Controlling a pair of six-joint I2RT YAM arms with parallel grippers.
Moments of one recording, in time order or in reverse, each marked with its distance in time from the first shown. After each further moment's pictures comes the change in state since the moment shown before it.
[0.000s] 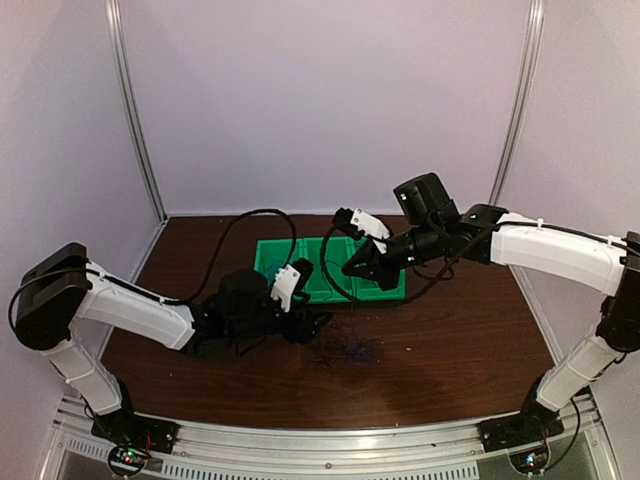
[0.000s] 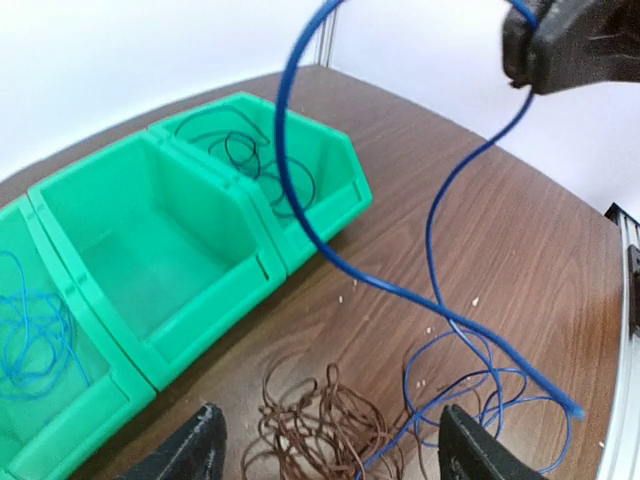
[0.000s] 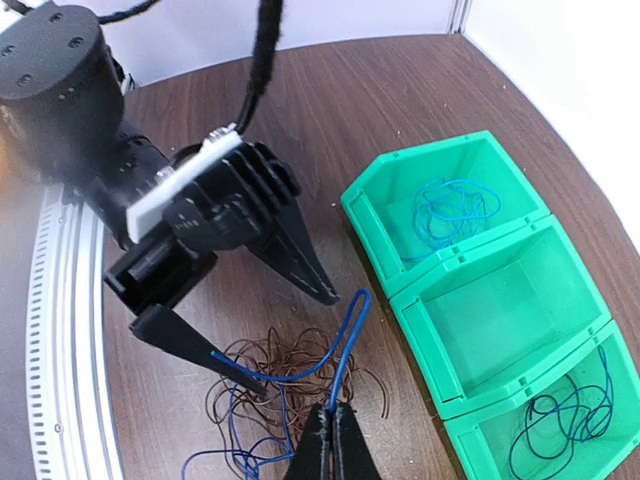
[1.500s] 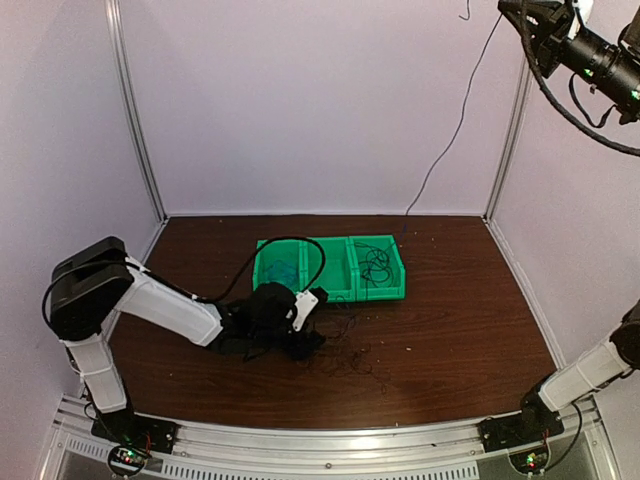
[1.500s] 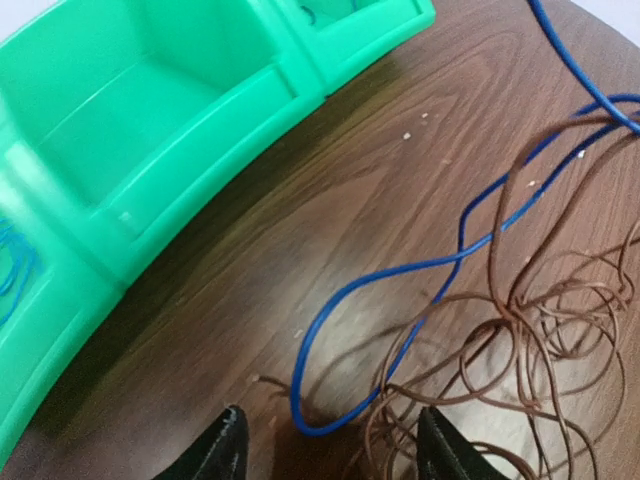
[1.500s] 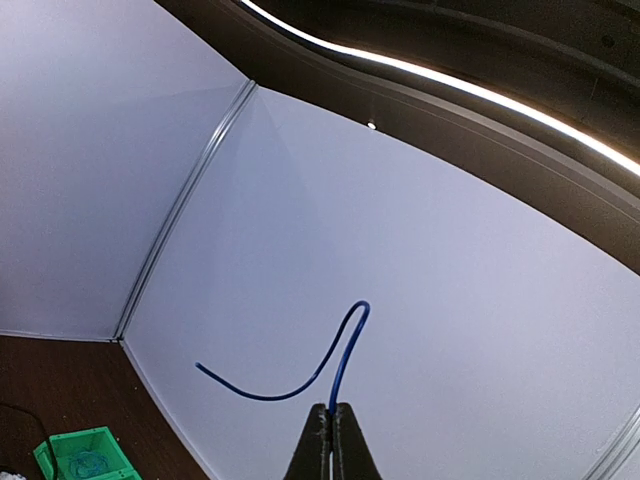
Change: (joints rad) left arm 0.005 0.236 0.149 -0.220 -0.018 0.077; right arm -0.314 -0.150 1.056 -0.217 0.147 -0.229
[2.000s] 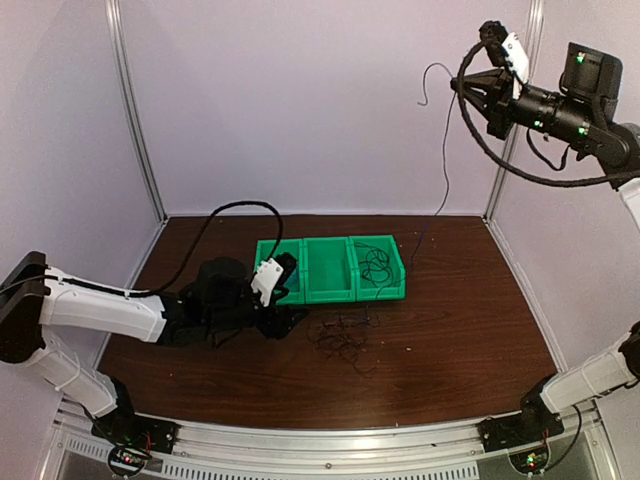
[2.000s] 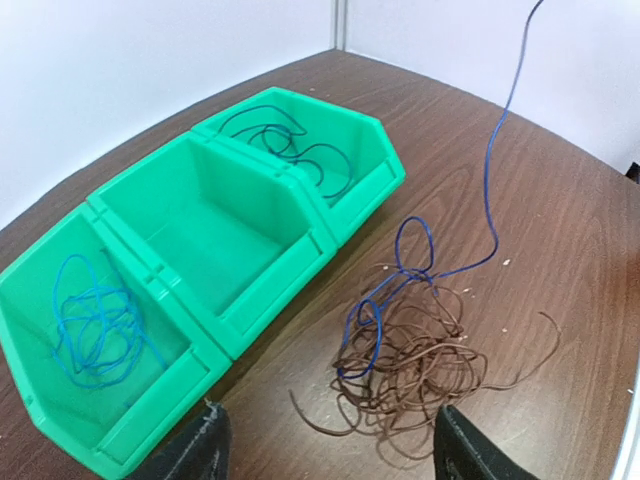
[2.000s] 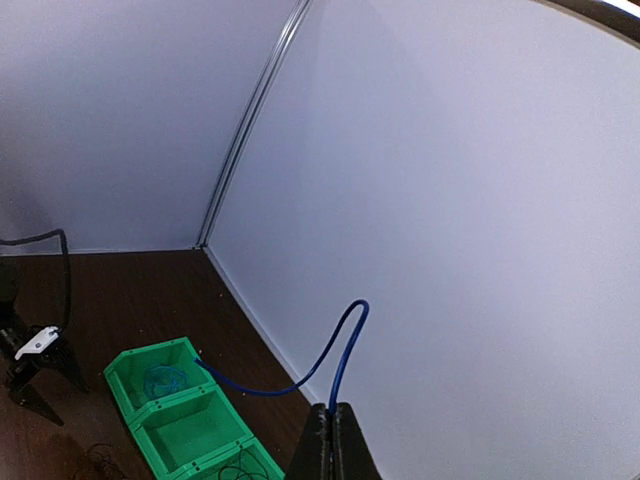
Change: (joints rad) left arm 0.052 -0.420 -0.163 -0.009 0.011 0.059; right arm -0.010 -0.090 -0.404 0.045 -0.069 0.036
